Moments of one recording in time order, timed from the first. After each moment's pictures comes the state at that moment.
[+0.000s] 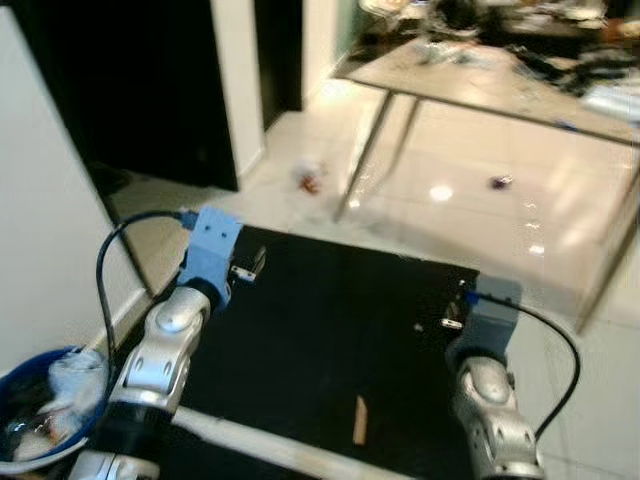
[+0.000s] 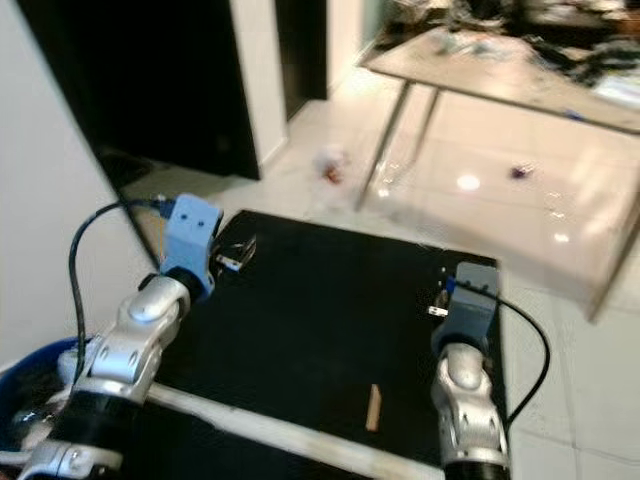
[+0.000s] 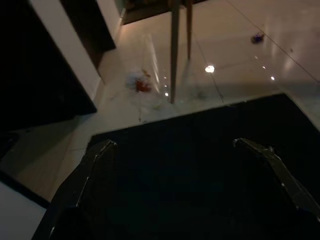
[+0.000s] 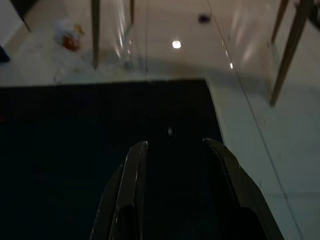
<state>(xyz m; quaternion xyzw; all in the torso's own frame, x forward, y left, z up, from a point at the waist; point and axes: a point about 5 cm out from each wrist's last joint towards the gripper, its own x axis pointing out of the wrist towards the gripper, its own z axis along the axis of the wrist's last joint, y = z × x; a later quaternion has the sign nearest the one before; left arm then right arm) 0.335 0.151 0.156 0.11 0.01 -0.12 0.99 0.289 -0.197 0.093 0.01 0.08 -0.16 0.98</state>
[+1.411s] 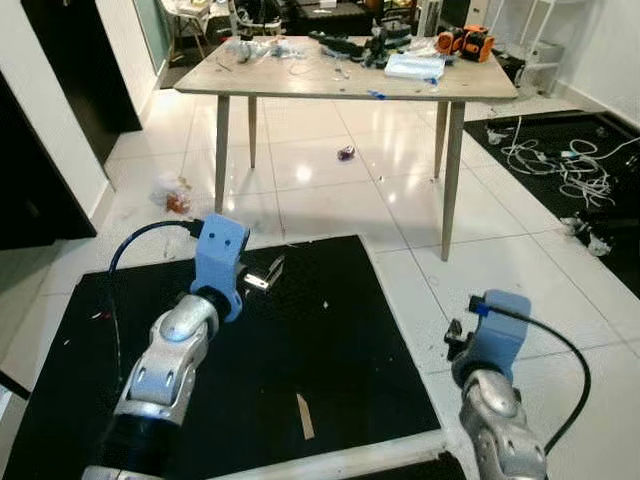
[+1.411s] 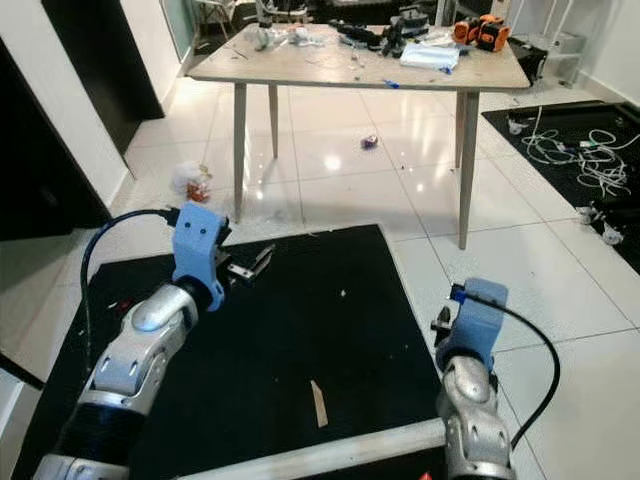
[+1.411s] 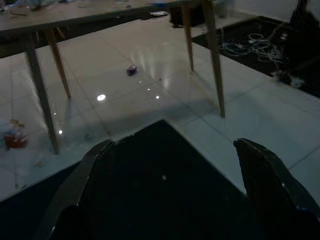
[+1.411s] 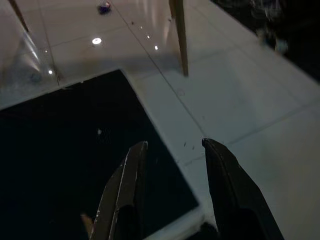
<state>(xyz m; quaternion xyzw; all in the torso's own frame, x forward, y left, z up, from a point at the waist) 0.324 0.127 0.158 0.04 0.00 -0.21 0.98 0.278 -0.213 0.087 0.03 0.10 -0.18 0.98</state>
